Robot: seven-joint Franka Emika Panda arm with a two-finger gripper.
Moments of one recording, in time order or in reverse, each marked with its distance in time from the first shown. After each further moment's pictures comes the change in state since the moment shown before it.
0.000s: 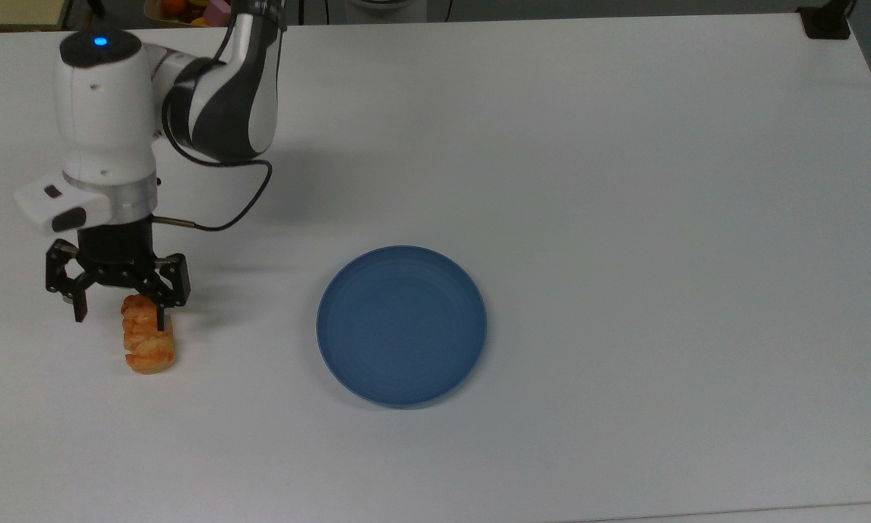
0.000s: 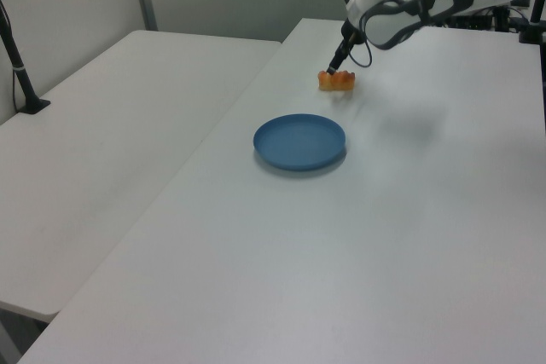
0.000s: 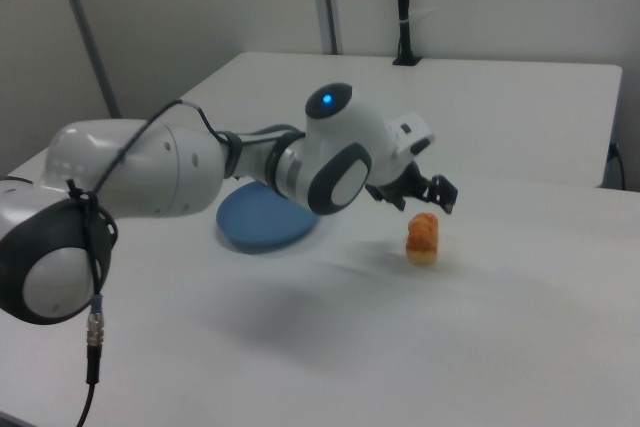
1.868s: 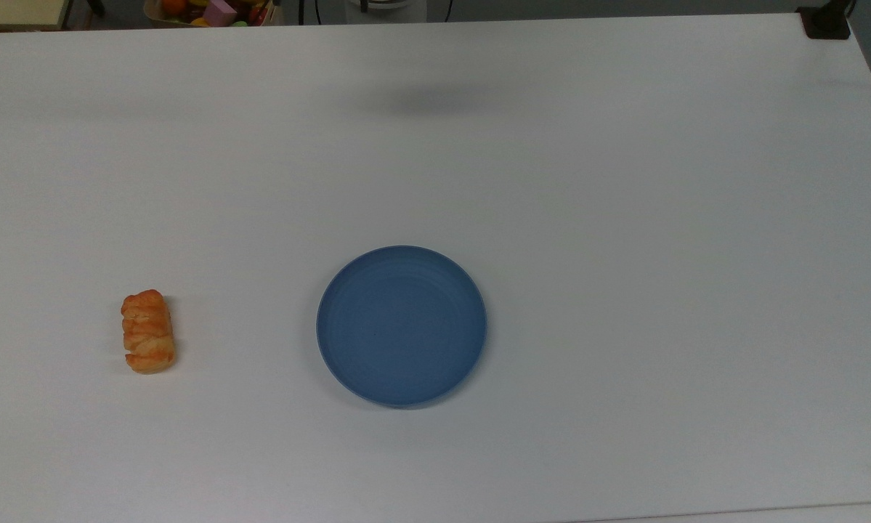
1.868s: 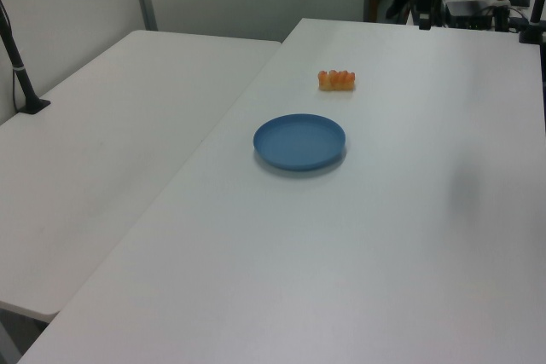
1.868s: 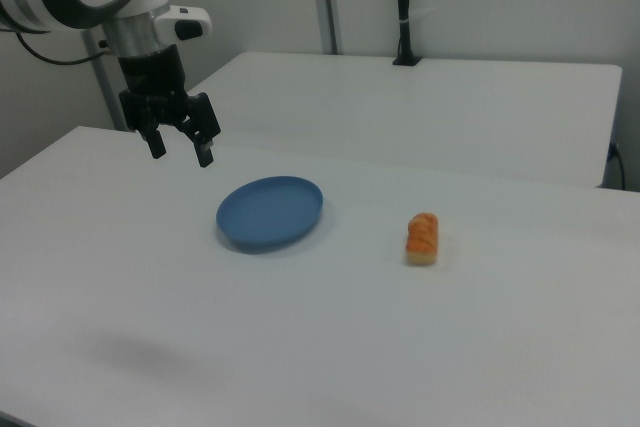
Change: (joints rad) arm 0.322 -0.780 0.003 -0.315 -0.130 -1.046 0.383
